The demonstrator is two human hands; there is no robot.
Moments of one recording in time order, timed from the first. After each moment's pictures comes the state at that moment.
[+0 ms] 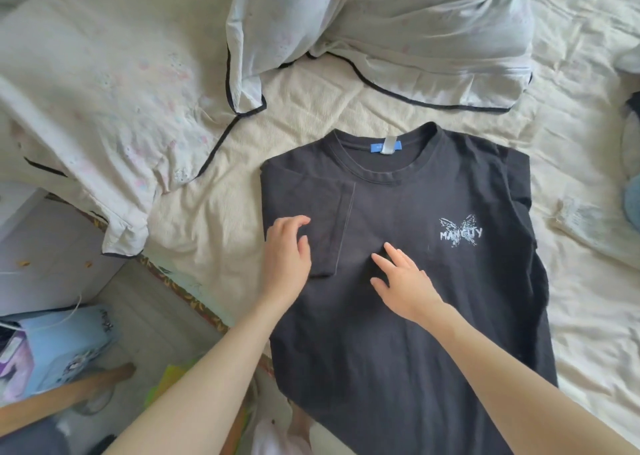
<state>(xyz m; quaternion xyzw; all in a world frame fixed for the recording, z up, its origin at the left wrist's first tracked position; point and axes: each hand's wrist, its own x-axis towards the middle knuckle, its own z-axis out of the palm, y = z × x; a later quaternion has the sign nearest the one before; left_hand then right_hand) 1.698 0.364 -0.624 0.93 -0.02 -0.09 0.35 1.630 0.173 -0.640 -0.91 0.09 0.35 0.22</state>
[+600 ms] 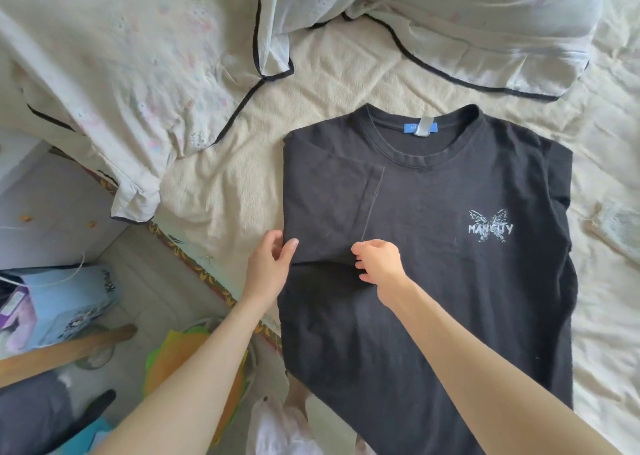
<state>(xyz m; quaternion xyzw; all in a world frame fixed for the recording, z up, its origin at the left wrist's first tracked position) 1.673 0.426 -0.655 0.85 0.18 -0.23 0.44 1.668 0.249 -0.644 -0.64 0.46 0.28 0.55</state>
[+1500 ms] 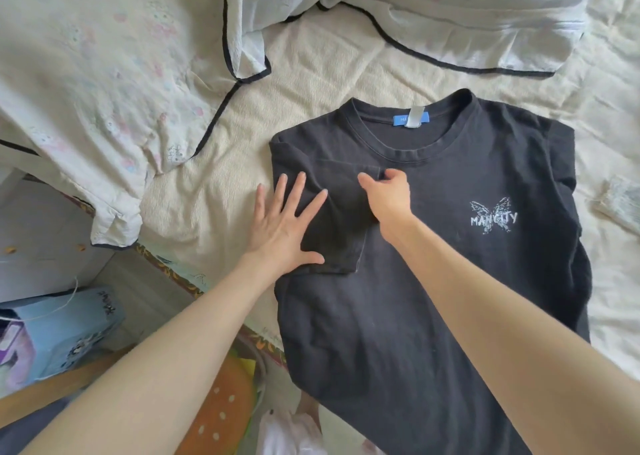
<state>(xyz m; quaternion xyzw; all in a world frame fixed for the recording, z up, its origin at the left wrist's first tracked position) 1.744 0.405 -0.662 0.94 -0.27 -0.22 -0.06 1.751 0.225 -0.645 -0.67 0.45 0.13 0.58</state>
